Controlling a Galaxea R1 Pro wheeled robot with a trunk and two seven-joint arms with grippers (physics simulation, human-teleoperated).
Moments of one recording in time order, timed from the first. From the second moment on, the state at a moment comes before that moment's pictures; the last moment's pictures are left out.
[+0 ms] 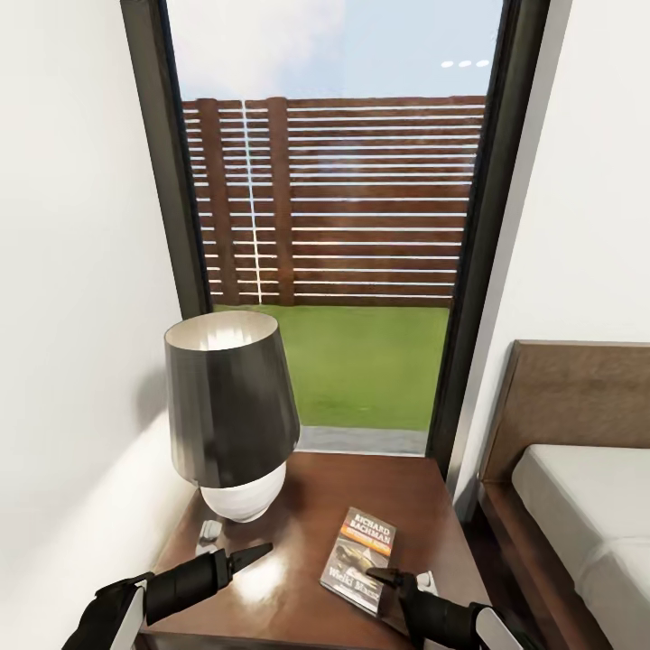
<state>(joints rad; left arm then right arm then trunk) -0.25 0.05 0.21 -0.98 0.21 0.65 -1.19 -0.41 -0.07 0.03 -0.43 -0.85 0.79 0.63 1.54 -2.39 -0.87</state>
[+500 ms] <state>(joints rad) -0.25 0.05 0.21 -0.98 0.21 0.65 -1.19 -0.41 -0.07 0.03 -0.43 -0.85 0.79 0.63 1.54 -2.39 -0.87</state>
